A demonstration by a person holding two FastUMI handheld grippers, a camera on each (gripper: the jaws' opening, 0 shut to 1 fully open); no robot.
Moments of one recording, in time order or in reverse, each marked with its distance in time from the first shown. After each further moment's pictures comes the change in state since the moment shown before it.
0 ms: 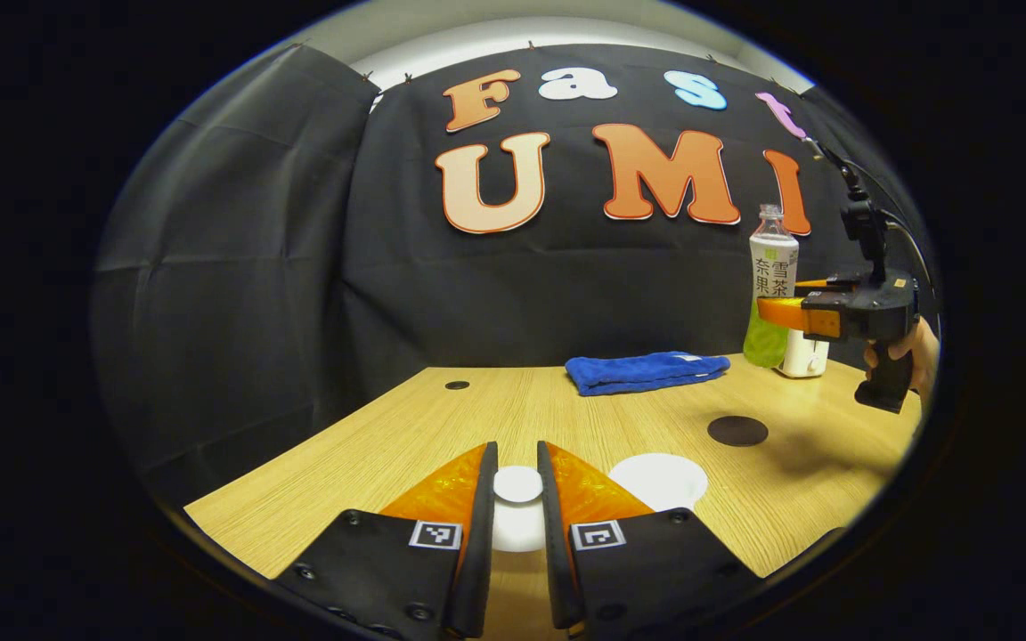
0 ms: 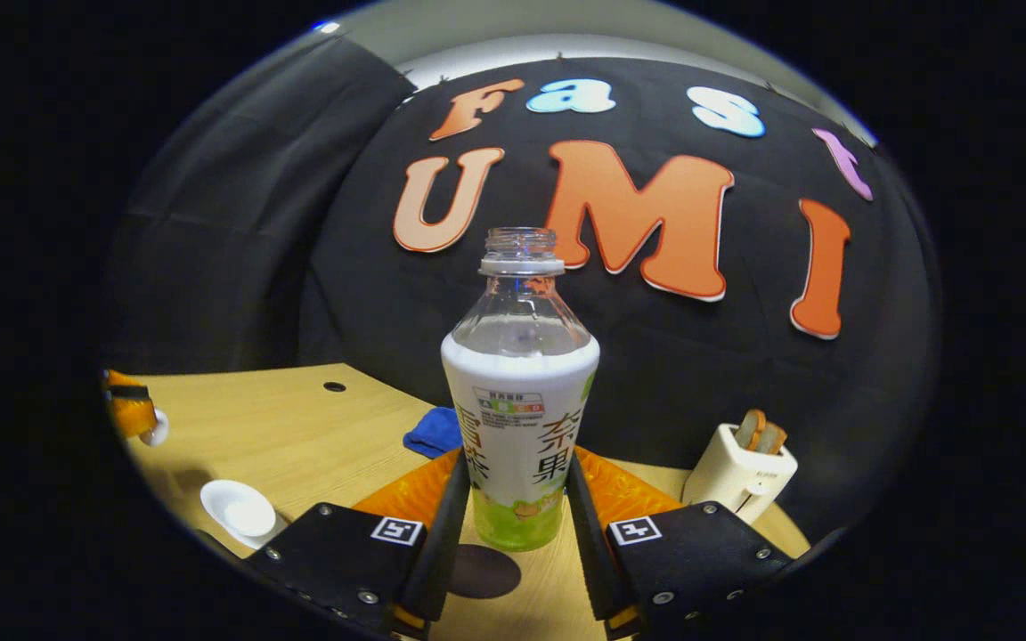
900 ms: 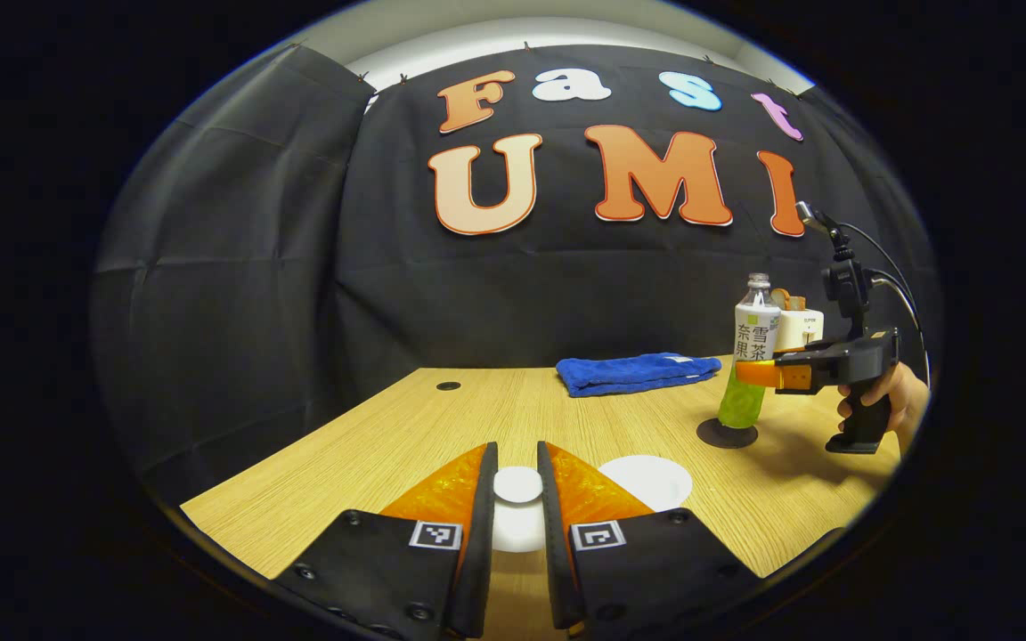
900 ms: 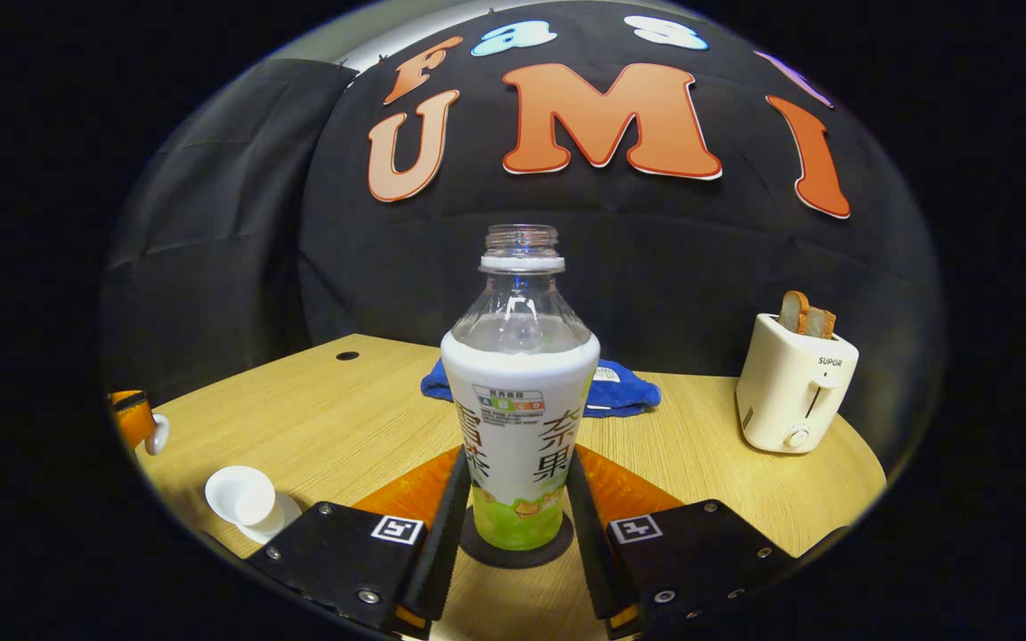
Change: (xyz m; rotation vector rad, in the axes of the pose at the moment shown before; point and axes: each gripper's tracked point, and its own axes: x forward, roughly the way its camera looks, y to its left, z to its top) left arm -0.001 -0.011 0.002 -0.002 0.001 -0.021; right arm 0.027 -0.014 -0.029 0.132 0.206 0.049
